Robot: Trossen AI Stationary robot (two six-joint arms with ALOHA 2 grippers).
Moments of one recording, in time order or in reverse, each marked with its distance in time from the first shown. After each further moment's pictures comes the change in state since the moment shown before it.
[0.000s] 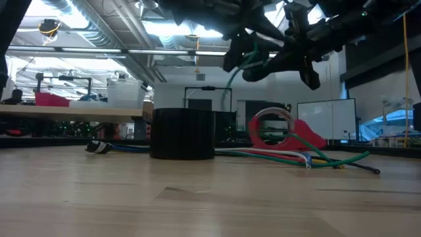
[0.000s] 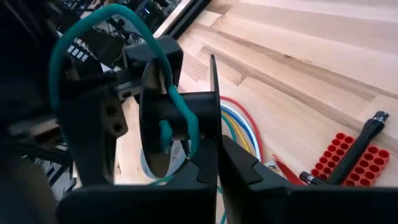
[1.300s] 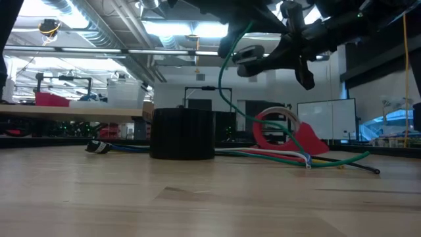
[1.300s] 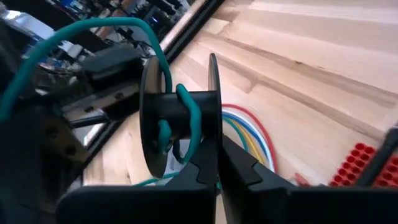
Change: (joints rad) left arm -0.054 -0.056 -0.001 0.001 -0.169 -0.050; right arm 0.000 0.040 0.003 0.075 -0.009 0.026
